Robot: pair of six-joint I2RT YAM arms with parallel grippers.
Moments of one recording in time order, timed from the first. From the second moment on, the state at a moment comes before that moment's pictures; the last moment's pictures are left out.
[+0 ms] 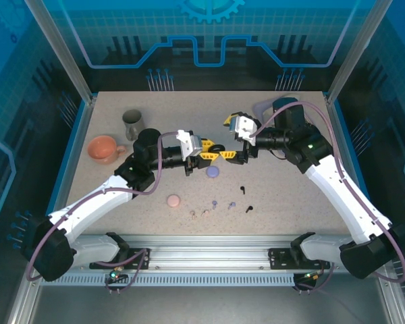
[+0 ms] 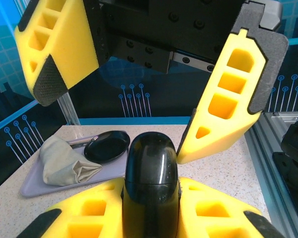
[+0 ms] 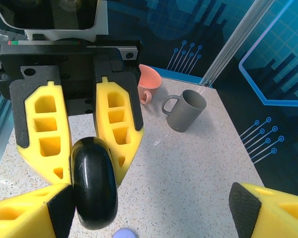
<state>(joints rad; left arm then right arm) -0.59 1.20 0.88 0.25 0.69 0.21 0.45 1.23 1.34 -0.59 -0.70 -0.73</state>
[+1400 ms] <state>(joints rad) -0.60 1.17 0.83 0.27 0.62 0.20 0.34 1.10 1.35 -0.60 -0.47 -0.39</state>
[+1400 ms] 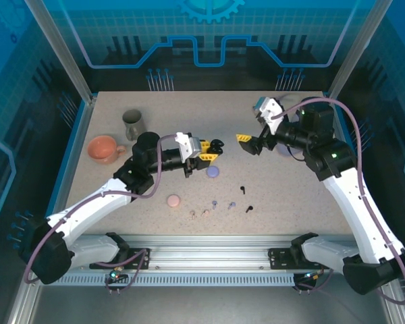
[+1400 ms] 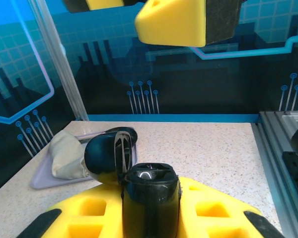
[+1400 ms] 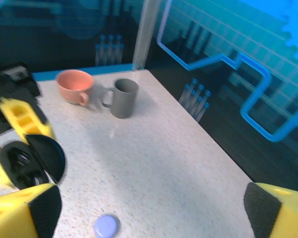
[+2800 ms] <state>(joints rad) -0.60 0.91 0.72 0.42 0.57 0.11 0.50 1.87 1.34 -1.13 -0.07 0.33</state>
